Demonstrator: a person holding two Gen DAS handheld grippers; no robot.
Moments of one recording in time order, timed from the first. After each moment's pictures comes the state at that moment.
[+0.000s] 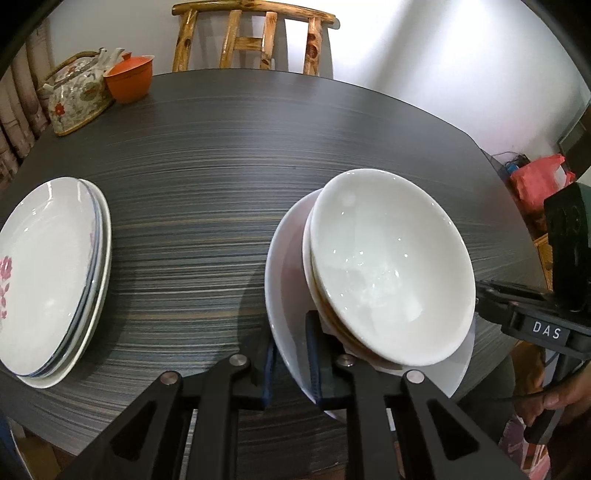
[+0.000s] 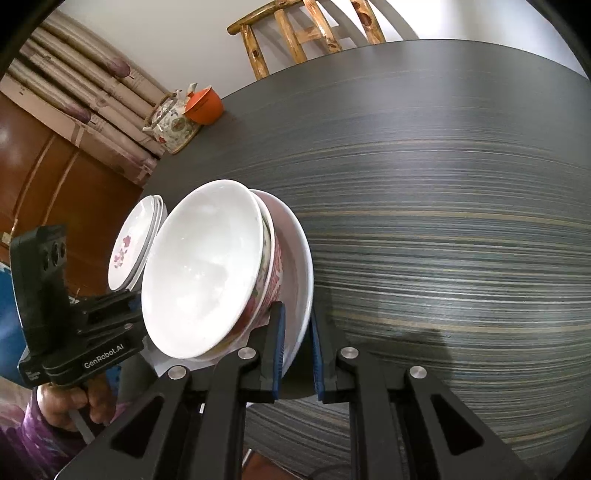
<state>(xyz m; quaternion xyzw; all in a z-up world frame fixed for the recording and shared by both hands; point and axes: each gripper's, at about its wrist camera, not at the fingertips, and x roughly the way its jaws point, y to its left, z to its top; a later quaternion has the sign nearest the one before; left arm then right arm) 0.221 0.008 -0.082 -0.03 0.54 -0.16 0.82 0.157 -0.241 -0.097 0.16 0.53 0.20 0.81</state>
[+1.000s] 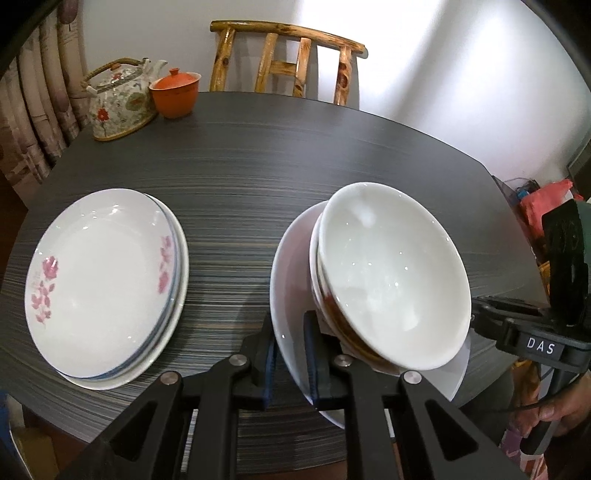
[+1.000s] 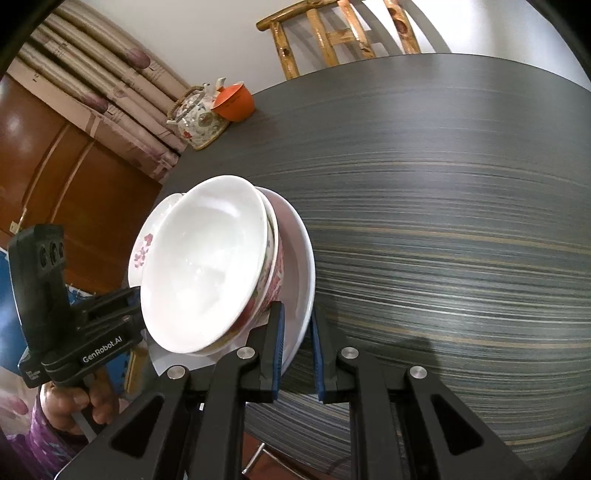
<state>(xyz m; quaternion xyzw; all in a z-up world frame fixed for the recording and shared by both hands) 0.215 0.038 -0.048 -0.06 0.52 -0.12 0.85 0.160 -0.206 -0.075 0.15 0.52 0.23 0.81</state>
